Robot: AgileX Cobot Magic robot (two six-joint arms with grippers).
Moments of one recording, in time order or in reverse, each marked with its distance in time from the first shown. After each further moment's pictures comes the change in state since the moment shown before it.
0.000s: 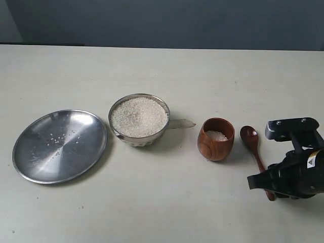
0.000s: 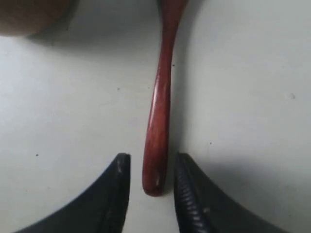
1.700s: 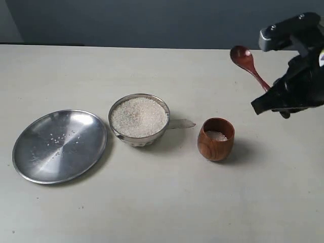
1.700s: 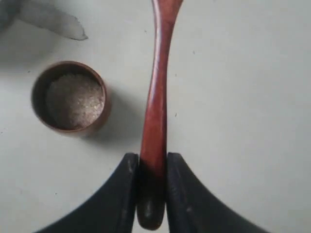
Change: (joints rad) left arm 0.000 0.000 0.000 0.008 0.000 0.000; right arm 0.072 -0.093 -0.579 -0.233 0.573 -0.097
